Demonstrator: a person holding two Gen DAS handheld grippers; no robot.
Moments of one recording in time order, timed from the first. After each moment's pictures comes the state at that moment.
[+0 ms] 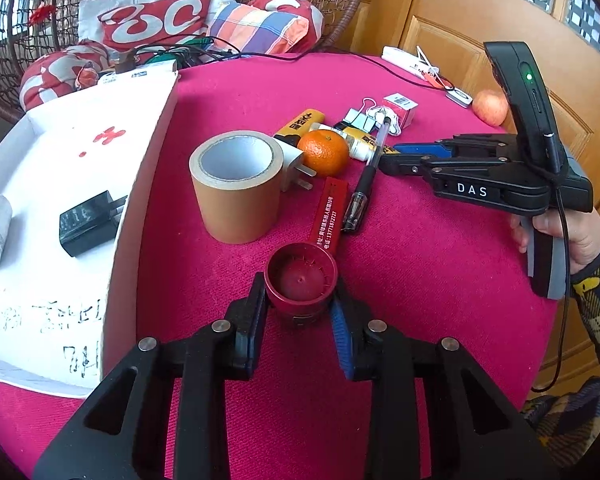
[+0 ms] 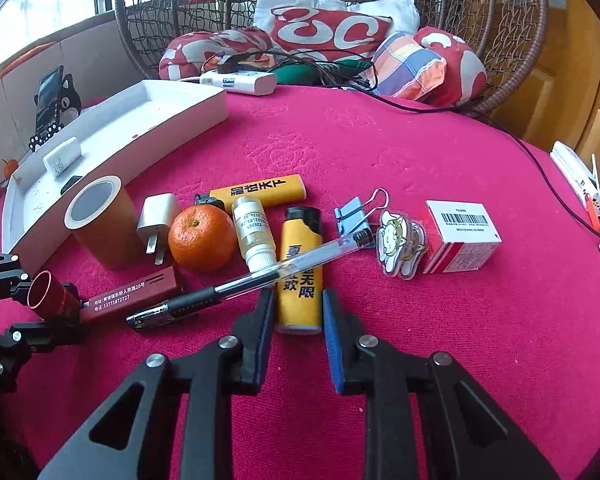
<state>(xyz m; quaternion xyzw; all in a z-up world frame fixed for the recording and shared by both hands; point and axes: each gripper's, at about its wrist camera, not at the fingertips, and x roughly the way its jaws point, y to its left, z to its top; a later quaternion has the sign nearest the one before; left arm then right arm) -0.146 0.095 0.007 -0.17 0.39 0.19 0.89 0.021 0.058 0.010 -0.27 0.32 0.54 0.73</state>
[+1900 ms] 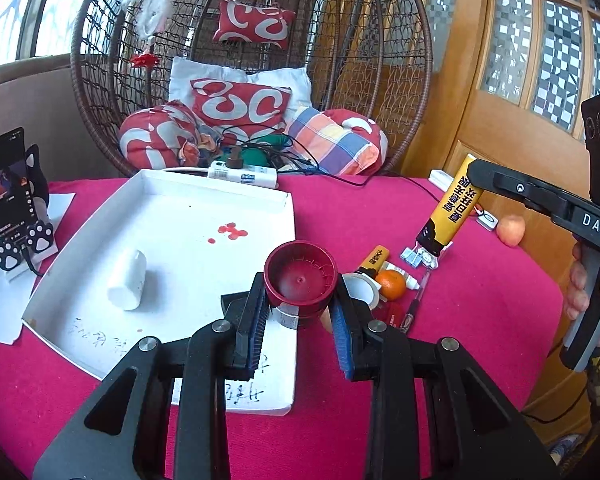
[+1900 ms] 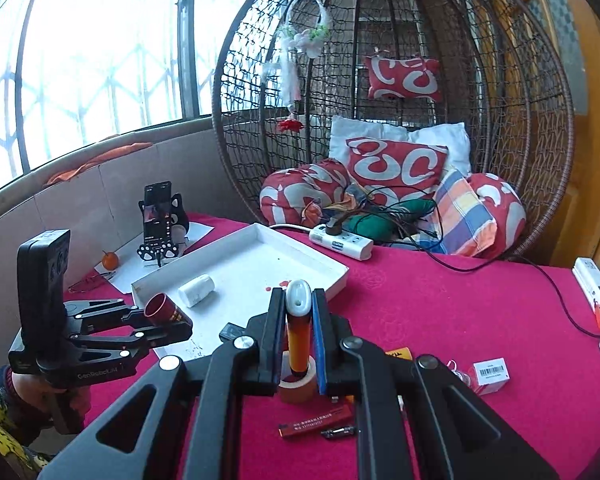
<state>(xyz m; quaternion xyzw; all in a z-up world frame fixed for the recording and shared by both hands) -0.243 0.142 0.094 -0.19 0.23 0.30 0.91 -0.079 0.055 0.147 -0.16 0.18 0.66 0.71</state>
